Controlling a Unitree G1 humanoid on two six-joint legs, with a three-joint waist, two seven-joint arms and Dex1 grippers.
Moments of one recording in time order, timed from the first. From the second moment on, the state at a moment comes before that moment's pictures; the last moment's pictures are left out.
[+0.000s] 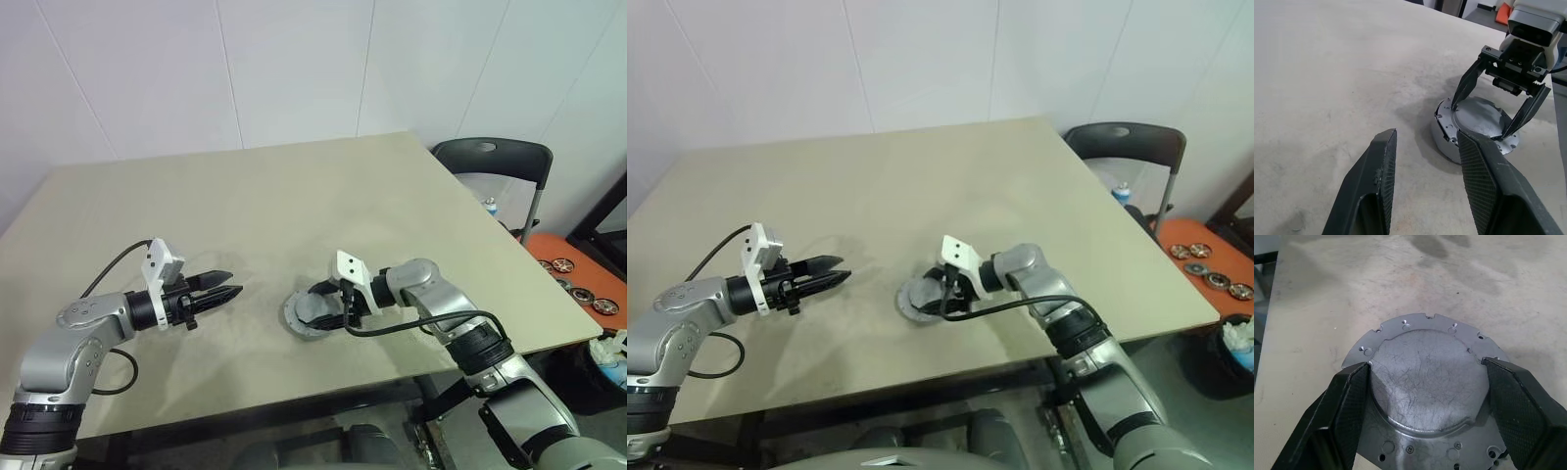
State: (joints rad) left arm -0.09 0.71 0.17 -0.18 -0.60 0.57 -0.98; right arm -0.57 -0.41 0.40 0.19 0.12 0.43 1.16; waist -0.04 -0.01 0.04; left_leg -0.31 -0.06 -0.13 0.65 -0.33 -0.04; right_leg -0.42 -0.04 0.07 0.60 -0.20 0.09
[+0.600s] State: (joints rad) left arm -0.09 0.70 0.17 -0.18 -0.60 0.57 -0.98; right arm -0.56 -0.41 0.40 0.19 0.13 0.44 1.11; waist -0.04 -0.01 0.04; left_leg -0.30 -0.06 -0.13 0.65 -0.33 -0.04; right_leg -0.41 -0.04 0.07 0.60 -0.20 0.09
